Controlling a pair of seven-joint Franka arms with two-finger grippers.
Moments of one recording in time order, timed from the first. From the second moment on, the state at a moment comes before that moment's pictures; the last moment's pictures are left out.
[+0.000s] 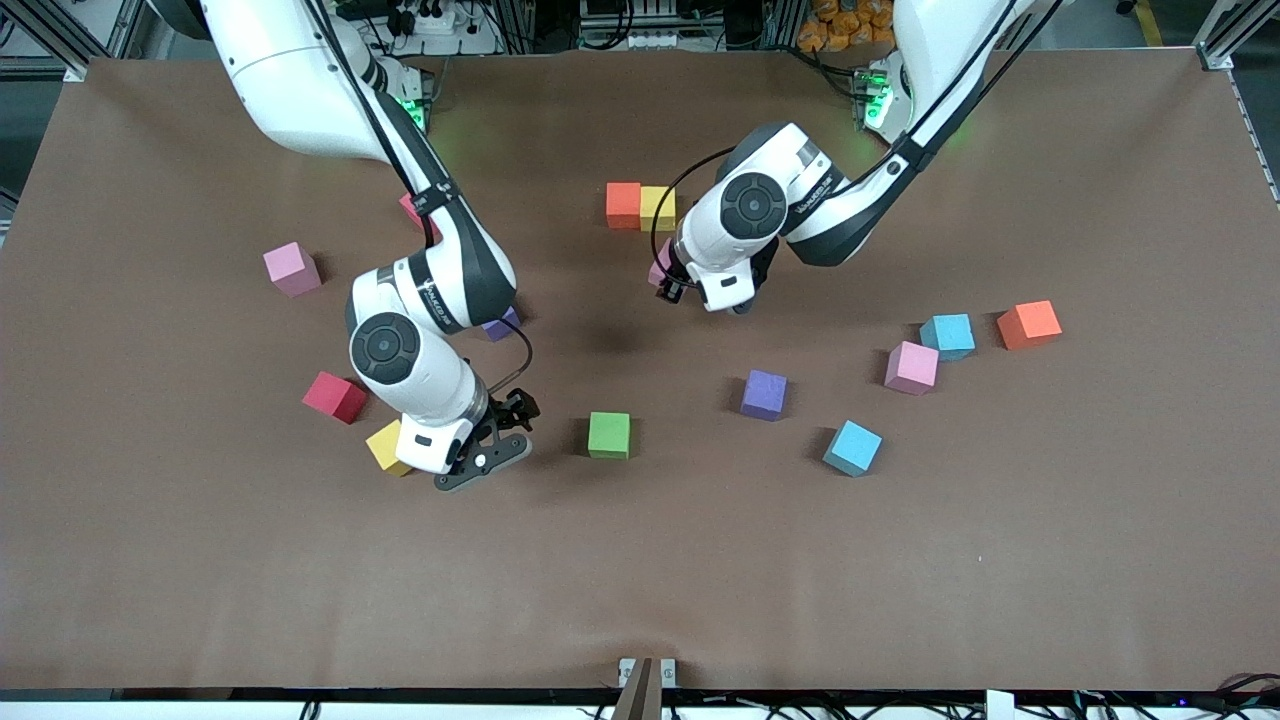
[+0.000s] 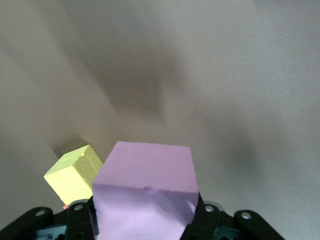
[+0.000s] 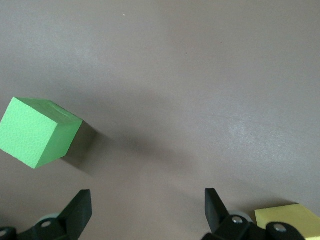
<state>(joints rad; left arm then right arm) -0.16 0.48 -0.68 -1.91 -0.08 2.24 -1.89 0.50 0.65 -0.09 -1.52 0.15 2.25 -0.12</state>
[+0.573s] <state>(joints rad) -0.20 0.48 -0.65 -1.91 -0.08 2.24 -1.92 0.50 0.65 -0.09 -1.52 0.15 2.25 -0.12</state>
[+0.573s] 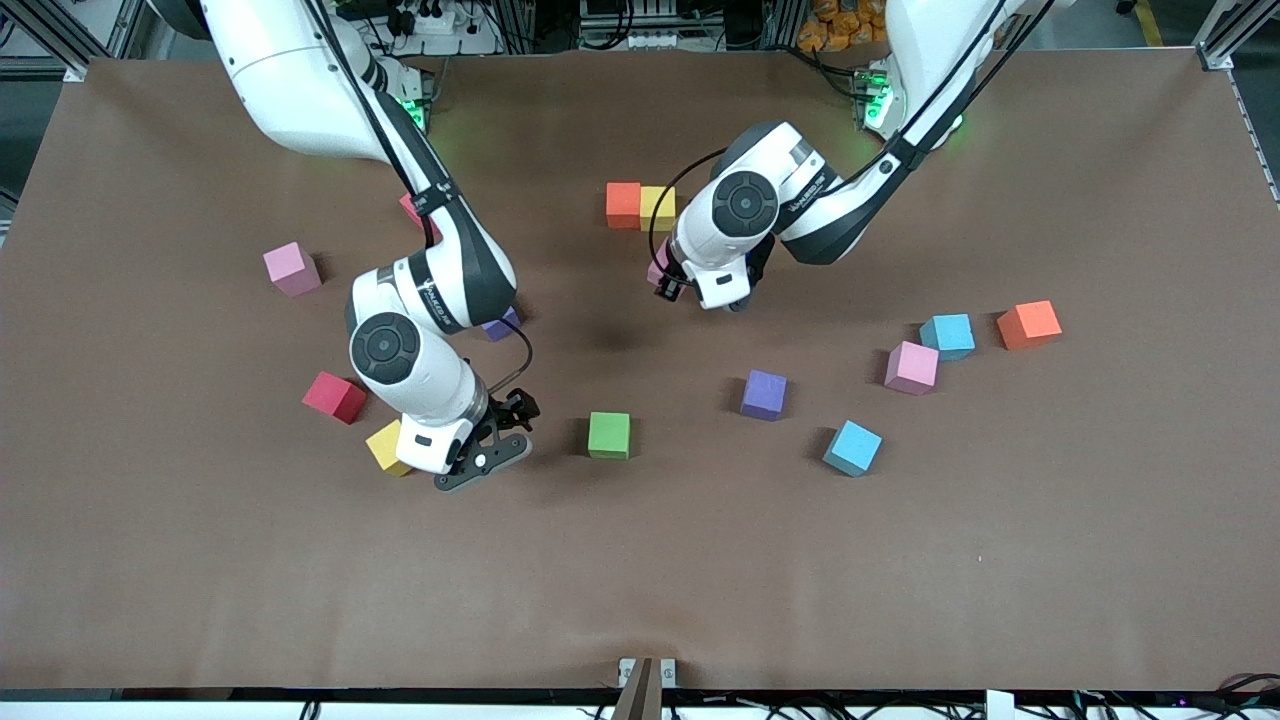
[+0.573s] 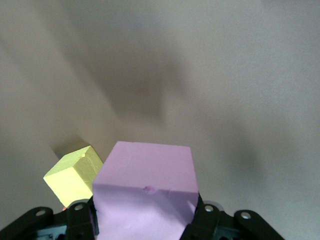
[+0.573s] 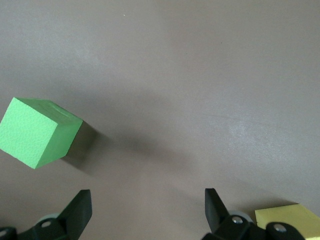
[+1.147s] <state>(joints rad) -0.24 0.48 -0.59 -1.91 -0.08 2.27 -1.99 0.50 0.65 -0.09 -1.52 0.15 2.25 -0.12</state>
